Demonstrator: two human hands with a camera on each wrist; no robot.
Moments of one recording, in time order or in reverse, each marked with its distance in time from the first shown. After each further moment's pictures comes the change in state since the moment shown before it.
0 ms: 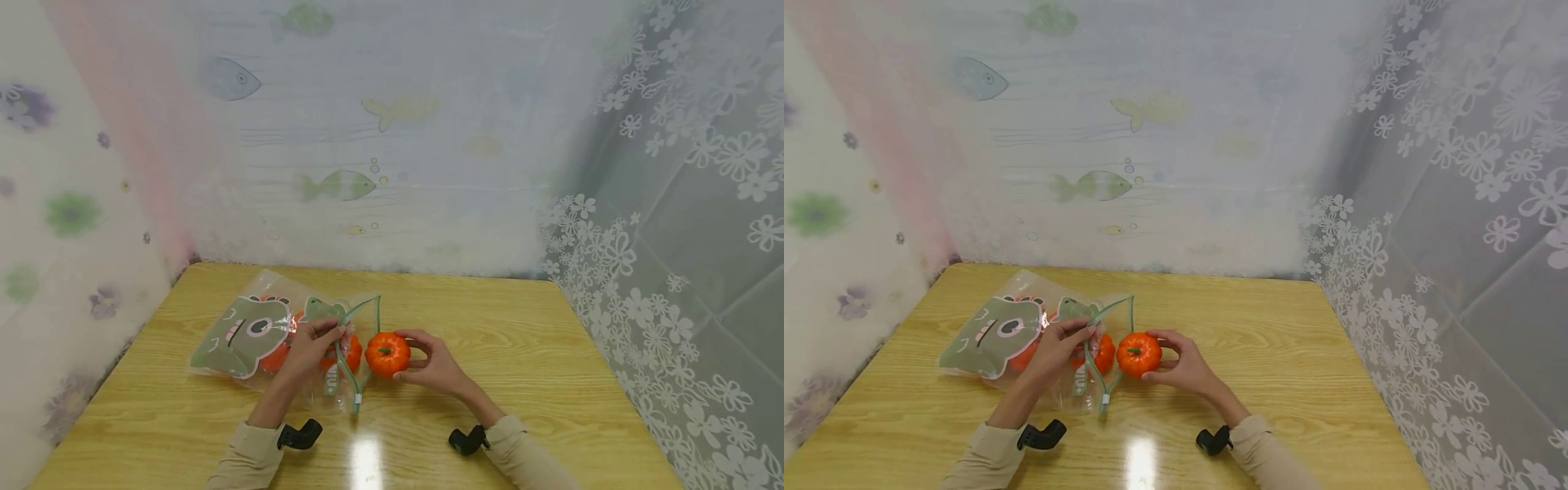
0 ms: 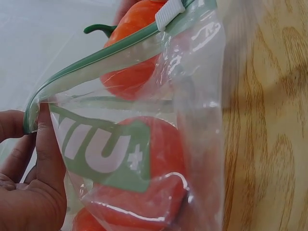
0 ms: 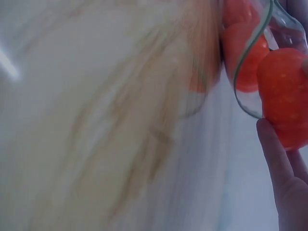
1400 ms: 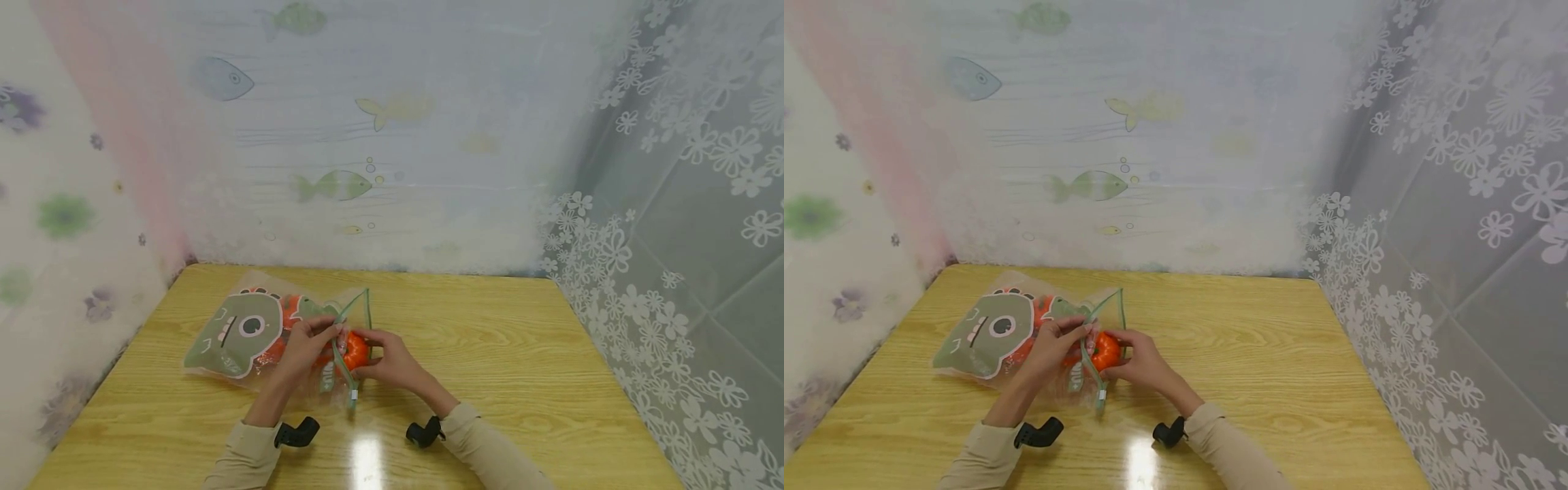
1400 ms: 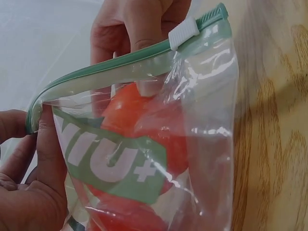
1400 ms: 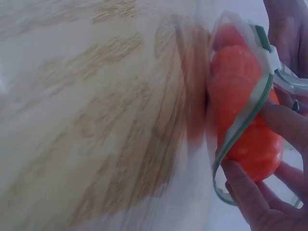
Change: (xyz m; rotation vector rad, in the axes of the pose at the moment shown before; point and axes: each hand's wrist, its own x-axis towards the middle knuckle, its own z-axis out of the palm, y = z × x) left_hand -0.001 0.008 -0.002 -0.039 -0.041 0.000; right_hand 0.046 -0.018 0.057 -0.174 -0.066 0.099
